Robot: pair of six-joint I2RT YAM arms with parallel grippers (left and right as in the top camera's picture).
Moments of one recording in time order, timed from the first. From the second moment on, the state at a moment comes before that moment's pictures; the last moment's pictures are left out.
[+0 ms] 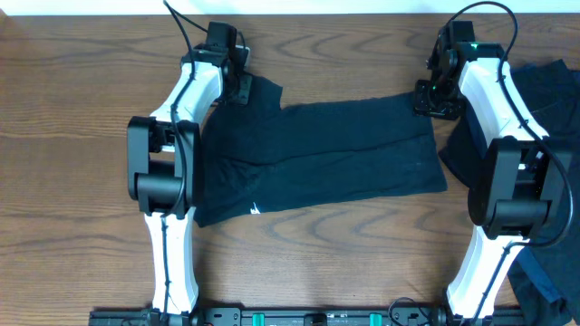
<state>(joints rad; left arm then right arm) -0.14 2.35 1.83 -0.70 0.03 0.07 0.00 2.14 1.76 -1.05 -0.03 0.17</state>
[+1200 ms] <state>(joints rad) -0.11 2.35 1.85 -0.67 -0.03 0.03 0.00 2.14 1.76 -0.95 -0.03 0.02</state>
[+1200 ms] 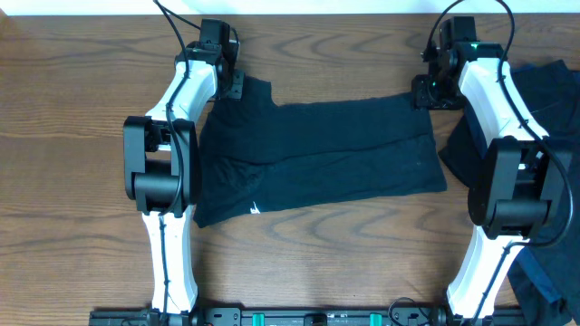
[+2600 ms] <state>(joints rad) -0.11 2.35 1.83 -0.63 -0.02 -0.01 0.00 2.14 1.47 -0.43 0.02 -0.14</state>
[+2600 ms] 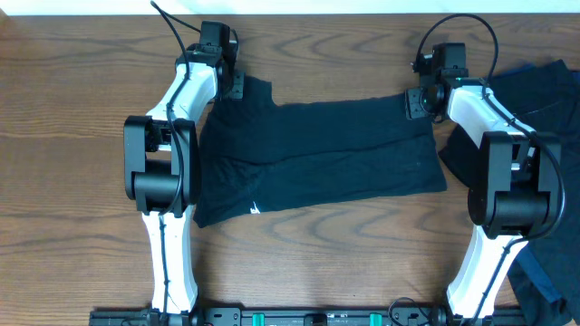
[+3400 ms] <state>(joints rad) -0.11 2.35 1.83 -0.63 0.02 -0.02 0.00 2.17 1.47 -0.38 0.02 -0.14</state>
